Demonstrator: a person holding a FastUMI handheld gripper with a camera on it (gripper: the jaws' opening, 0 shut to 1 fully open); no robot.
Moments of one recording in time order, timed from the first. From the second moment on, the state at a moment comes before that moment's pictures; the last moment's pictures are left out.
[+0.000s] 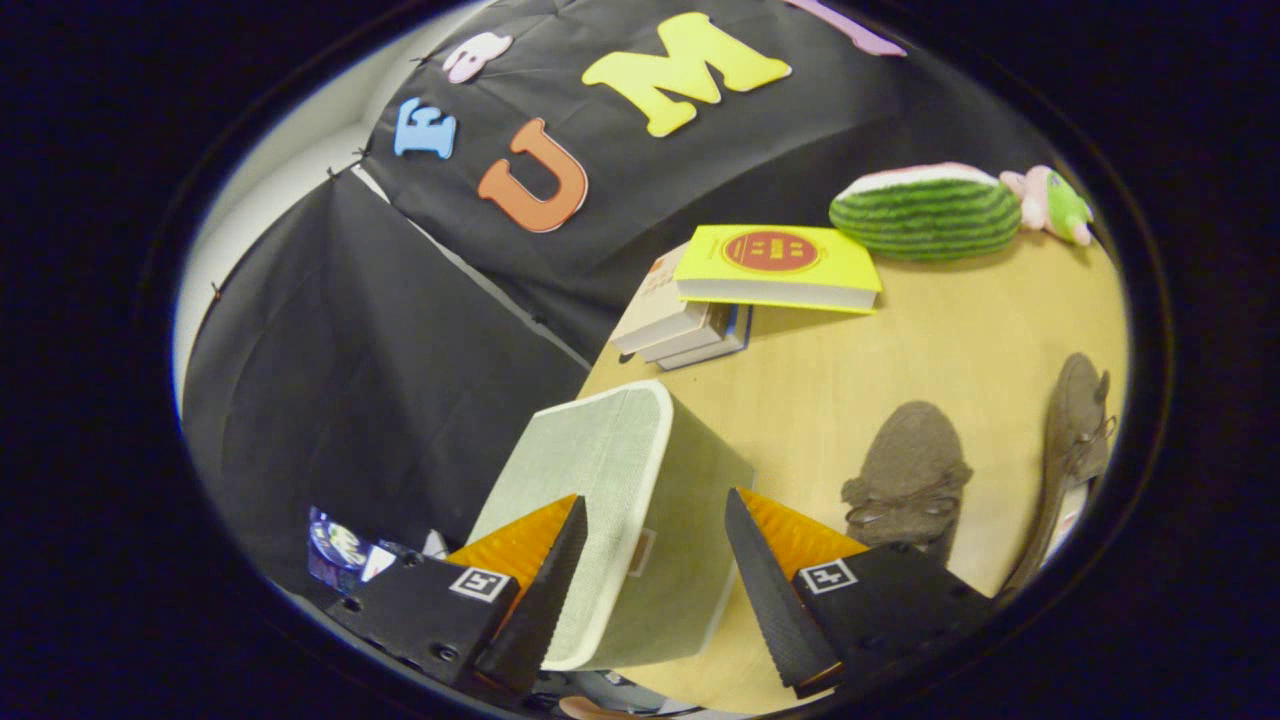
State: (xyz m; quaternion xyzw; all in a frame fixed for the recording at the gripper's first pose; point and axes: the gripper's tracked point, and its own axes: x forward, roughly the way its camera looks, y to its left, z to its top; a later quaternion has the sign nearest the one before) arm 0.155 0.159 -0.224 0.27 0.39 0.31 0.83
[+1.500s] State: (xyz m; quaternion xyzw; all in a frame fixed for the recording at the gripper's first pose) arm 0.135 0.235 -0.131 0.29 0.38 0.41 0.78
